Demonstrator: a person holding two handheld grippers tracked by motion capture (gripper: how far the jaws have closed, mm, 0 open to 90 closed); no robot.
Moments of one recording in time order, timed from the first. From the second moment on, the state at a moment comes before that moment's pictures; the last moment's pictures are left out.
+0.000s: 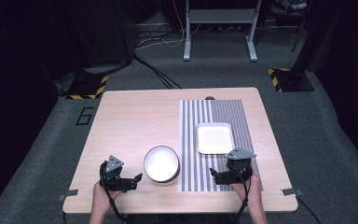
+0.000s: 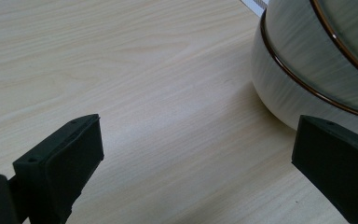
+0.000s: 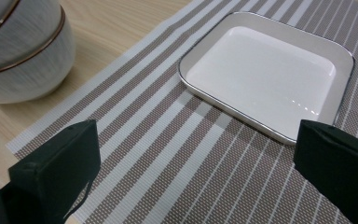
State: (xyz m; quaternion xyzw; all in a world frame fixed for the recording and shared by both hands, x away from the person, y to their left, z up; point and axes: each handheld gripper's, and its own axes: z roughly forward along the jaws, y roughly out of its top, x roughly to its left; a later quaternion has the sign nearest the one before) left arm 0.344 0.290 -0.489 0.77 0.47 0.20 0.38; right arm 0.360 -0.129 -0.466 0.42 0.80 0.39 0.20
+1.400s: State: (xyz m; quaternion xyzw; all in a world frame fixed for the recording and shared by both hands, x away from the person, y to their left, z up) left arm 0.346 0.286 -0.452 0.76 0.45 0.20 0.42; right arm 0.376 -0.070 -0.431 0.34 0.83 0.41 0.18
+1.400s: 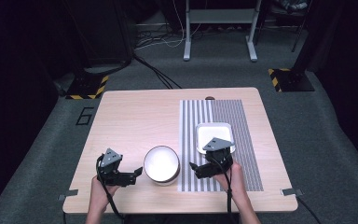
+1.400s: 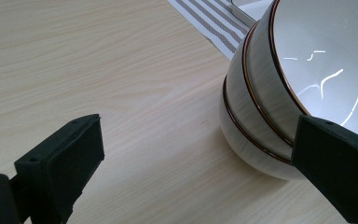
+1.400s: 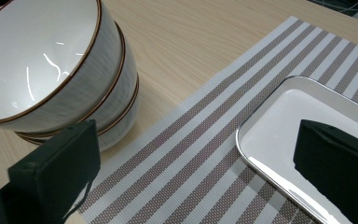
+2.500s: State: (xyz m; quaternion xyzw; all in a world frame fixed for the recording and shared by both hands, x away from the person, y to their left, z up) left arm 0.357 0.272 -0.437 0.76 0.43 0.19 0.45; right arm 0.380 -0.031 -0.410 0.30 0.84 0.41 0.18
